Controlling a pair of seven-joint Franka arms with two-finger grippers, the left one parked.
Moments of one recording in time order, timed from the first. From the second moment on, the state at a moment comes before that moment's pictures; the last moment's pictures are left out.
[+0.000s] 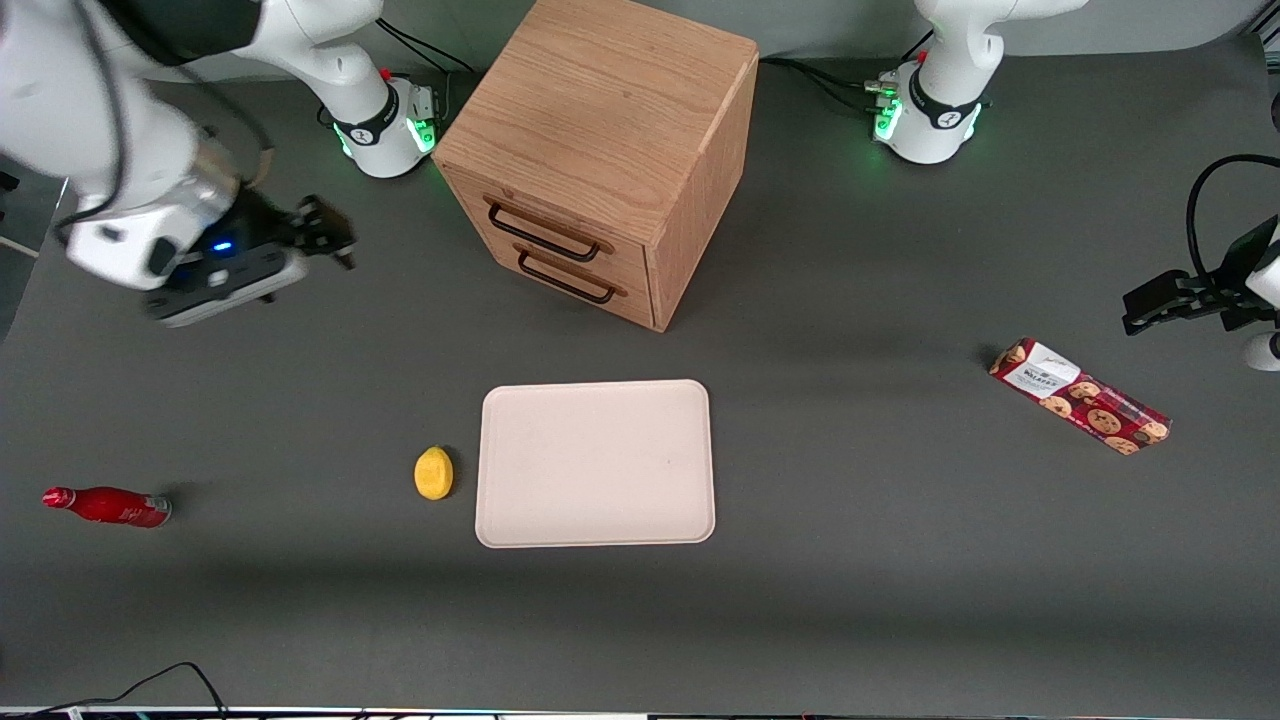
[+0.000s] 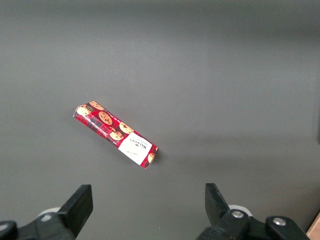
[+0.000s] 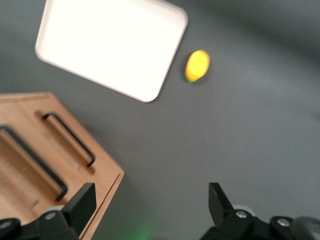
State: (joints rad) arm 0.43 0.02 -0.08 -1.60 0.04 1.54 -0.08
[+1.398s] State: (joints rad) arm 0.76 0.15 -0.24 -1.60 0.31 1.53 -0.17
